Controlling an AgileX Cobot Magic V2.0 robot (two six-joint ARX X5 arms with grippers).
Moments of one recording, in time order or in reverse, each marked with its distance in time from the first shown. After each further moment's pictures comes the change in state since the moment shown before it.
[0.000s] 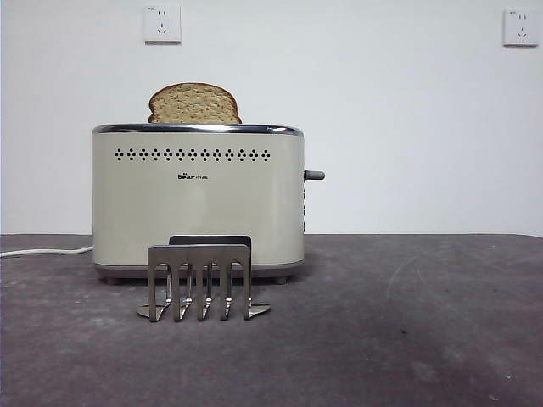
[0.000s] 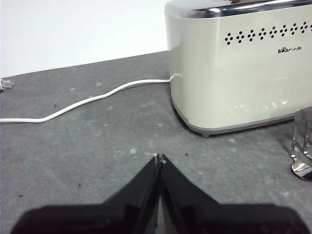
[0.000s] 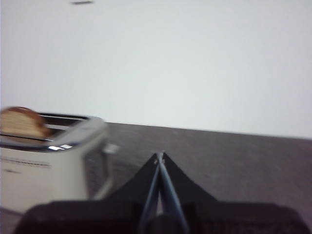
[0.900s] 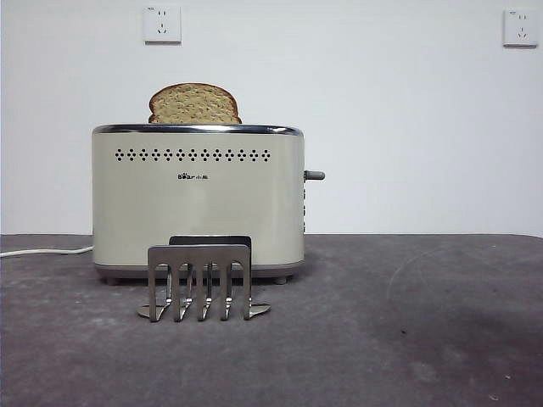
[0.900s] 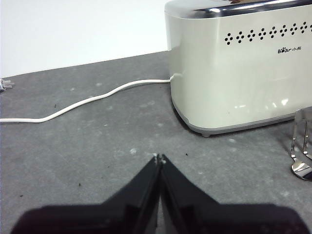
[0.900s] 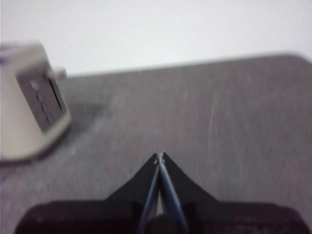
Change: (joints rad) left arm 0.000 0.000 0.000 0.000 0.000 0.000; right arm -0.001 -0.274 -0.404 -0.041 0.126 0.085
